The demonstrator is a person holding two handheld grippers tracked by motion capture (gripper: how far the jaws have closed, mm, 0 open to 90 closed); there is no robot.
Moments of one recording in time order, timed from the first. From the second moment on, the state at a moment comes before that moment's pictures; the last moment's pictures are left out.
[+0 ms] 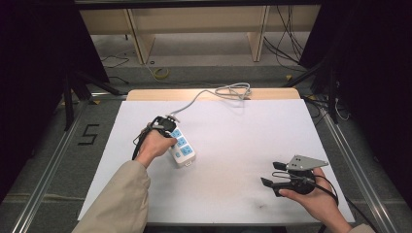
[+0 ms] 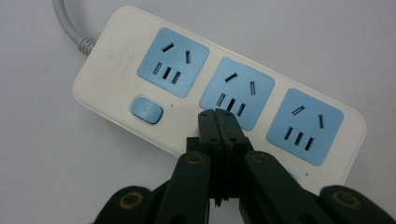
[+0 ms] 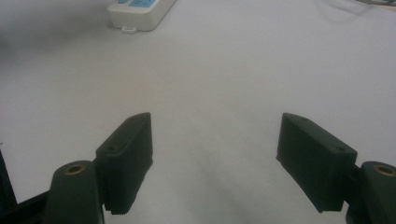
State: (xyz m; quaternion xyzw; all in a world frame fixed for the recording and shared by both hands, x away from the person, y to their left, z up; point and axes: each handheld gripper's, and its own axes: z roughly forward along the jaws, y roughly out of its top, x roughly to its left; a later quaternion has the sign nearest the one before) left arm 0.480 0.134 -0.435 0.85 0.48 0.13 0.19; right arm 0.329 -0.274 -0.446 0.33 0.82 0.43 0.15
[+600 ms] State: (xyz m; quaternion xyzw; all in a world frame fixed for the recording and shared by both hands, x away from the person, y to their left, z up) left arm 0.470 0.133 -0.418 0.83 0.47 0.16 0.25; right arm 0.329 -0.274 -0.446 0.33 0.82 0.43 0.15
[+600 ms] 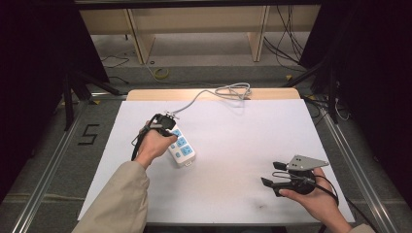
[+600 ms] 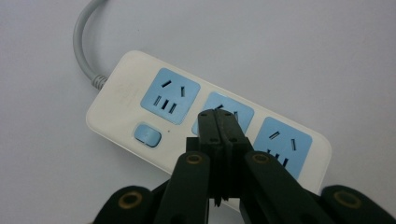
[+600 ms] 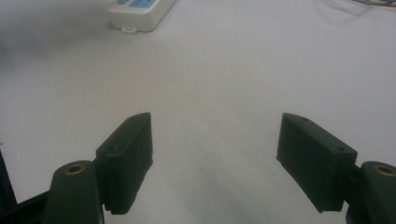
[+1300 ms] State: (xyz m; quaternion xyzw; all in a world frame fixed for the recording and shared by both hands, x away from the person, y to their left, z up) left arm 0.449 0.141 -0.406 0.81 0.46 0.17 0.32; right arm 0.329 -0.275 -0.446 0.33 0.82 0.44 0.15
